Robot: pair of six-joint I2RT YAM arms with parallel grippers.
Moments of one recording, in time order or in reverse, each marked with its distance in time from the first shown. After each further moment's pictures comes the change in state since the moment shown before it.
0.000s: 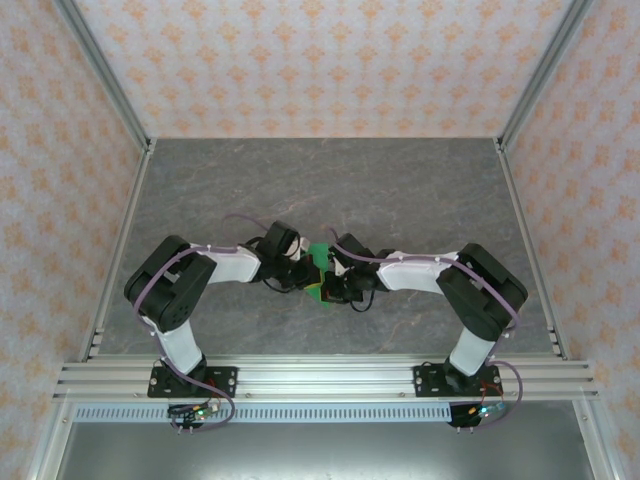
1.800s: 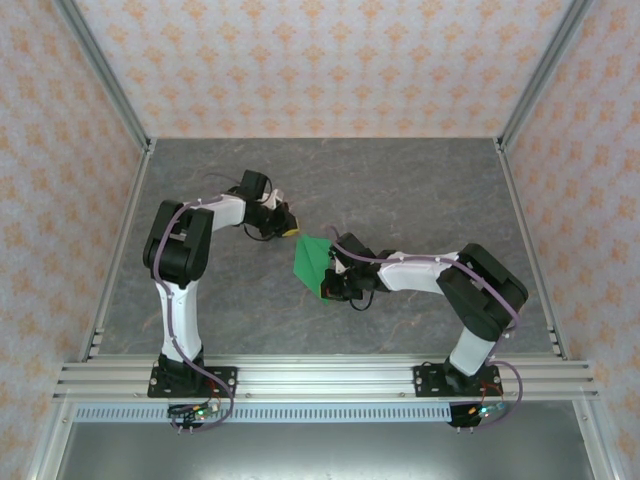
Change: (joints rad) left arm 0.346 0.310 0.513 -0.306 0.057 0.233; right arm -0.002 -0.002 -0.013 0.046 0.029 0.000
